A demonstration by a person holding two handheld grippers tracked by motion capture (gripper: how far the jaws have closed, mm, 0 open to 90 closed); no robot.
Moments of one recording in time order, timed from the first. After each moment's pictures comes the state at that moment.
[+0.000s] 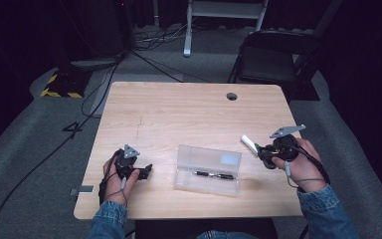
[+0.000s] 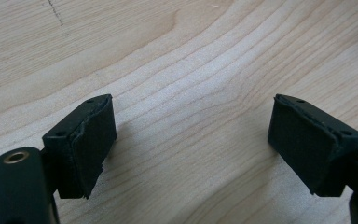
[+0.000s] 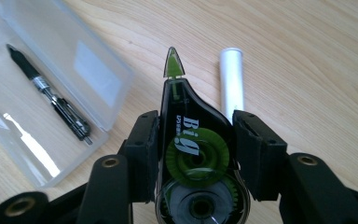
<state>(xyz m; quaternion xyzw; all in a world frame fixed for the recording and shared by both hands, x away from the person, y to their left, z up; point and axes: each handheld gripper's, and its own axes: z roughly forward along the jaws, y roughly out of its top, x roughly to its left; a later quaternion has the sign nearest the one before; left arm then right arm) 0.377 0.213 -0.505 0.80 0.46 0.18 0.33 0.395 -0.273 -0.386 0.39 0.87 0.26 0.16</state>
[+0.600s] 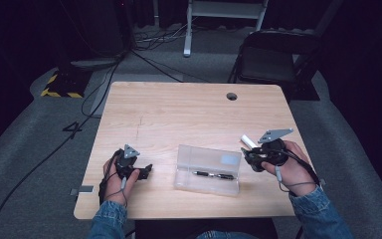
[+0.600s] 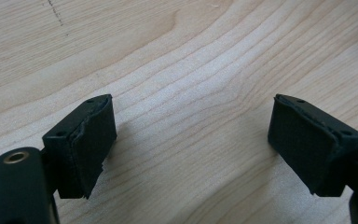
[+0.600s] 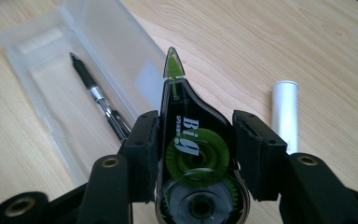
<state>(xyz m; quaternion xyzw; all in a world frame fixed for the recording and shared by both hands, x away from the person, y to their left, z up) 0.377 0.213 -0.505 0.80 0.46 0.18 0.33 0.385 -0.241 -0.388 0.33 0.89 0.30 0.14</state>
